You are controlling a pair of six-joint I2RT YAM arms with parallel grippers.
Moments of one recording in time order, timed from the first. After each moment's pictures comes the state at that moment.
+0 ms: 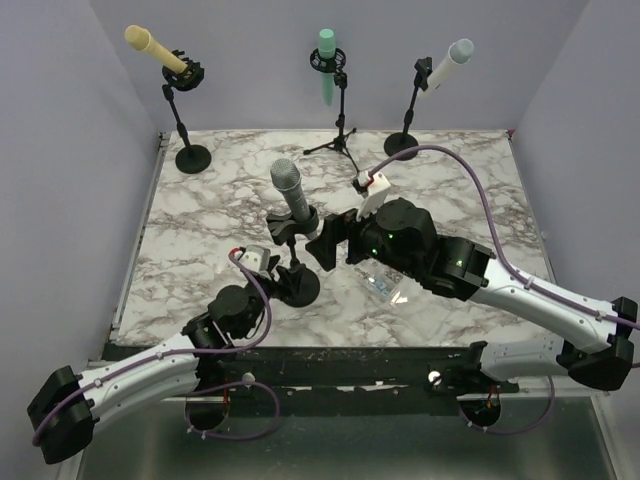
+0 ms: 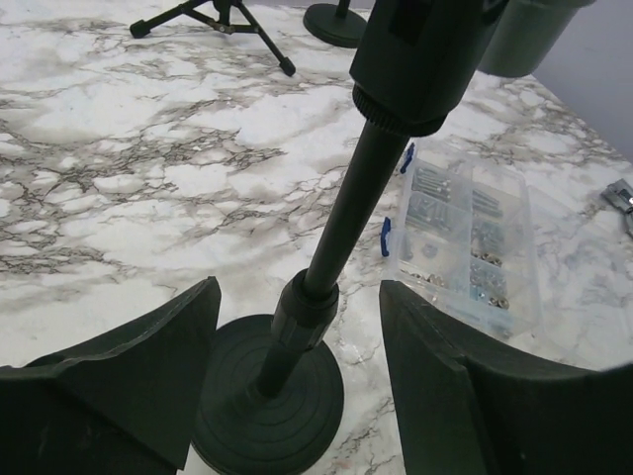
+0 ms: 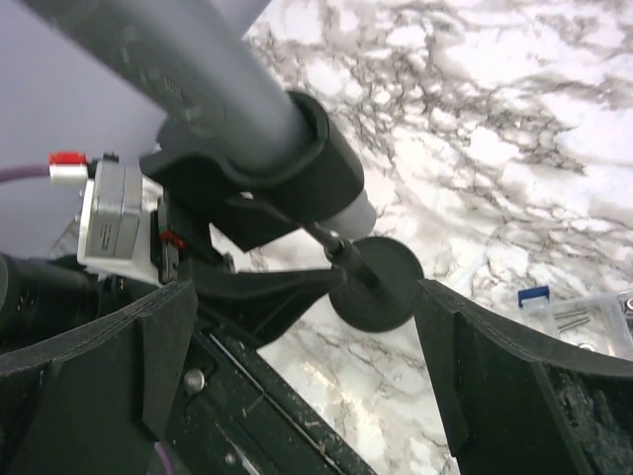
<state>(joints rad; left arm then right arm) -0.93 0.69 0.17 0.48 -0.45 -0.28 1.09 1.20 1.23 -0.37 0.22 0.44</state>
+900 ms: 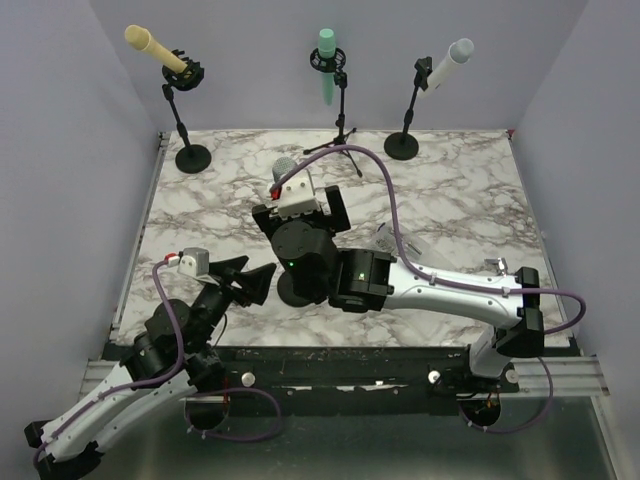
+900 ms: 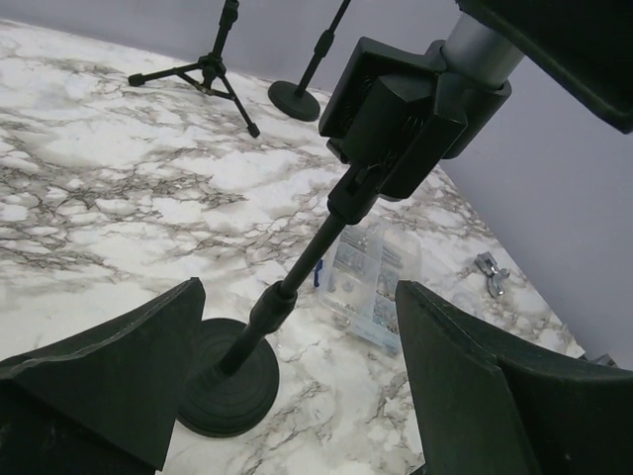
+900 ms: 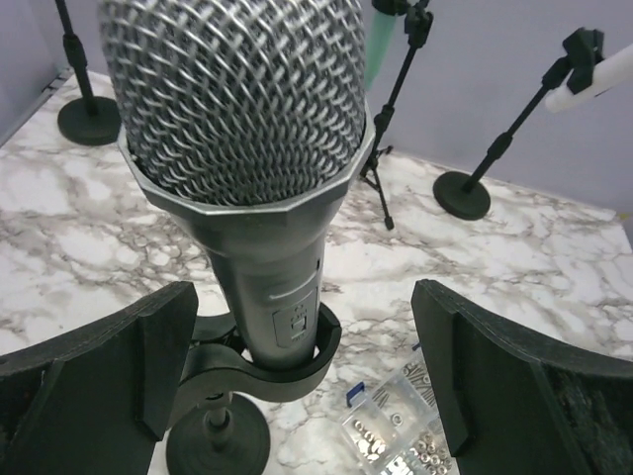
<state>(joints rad) -0.93 0.13 0.42 -0.21 -0.44 -0.46 1.39 1.69 1.74 -0.30 1.23 0.04</state>
